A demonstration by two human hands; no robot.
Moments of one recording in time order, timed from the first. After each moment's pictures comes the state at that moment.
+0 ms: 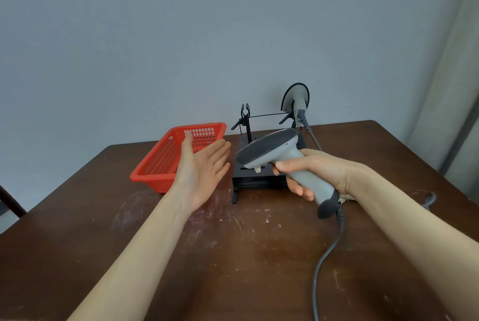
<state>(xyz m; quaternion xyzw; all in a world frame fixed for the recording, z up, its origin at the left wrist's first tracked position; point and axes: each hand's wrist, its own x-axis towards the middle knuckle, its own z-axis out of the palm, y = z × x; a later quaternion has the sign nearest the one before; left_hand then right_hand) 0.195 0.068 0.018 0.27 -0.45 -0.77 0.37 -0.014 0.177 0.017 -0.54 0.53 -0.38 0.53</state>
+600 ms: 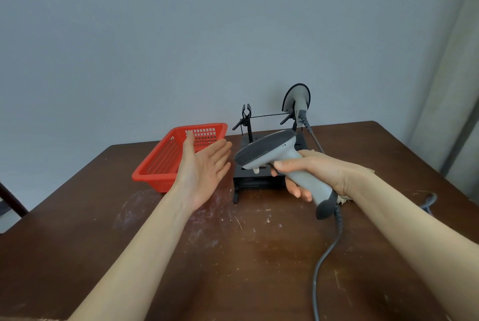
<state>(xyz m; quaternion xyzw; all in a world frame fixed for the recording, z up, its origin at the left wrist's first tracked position) 0.196 0.071 0.020 0.27 -0.45 -0.76 0.37 -0.008 0.177 0.018 -0.54 0.52 -0.39 0.53</state>
